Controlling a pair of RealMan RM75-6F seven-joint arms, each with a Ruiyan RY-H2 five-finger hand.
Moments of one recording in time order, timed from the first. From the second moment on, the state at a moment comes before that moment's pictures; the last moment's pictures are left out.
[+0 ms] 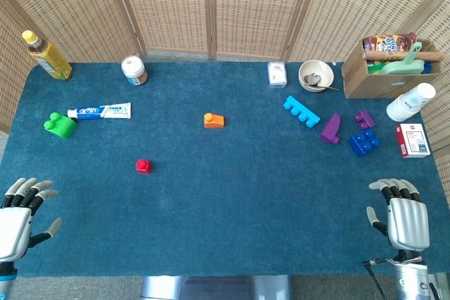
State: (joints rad) left arm 0.01 -1.19 0.01 -1.68 1.61 1.59 0.13; right arm 0.03 -1.28 0.12 -1.74 -1.43 1.57 -0.28
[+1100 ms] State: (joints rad) left arm -0.14 -1.10 -0.07 -1.76 1.46 1.35 0.17; right arm 0.04 -1.29 0.13 -1.73 -1.40 1.55 -0.25
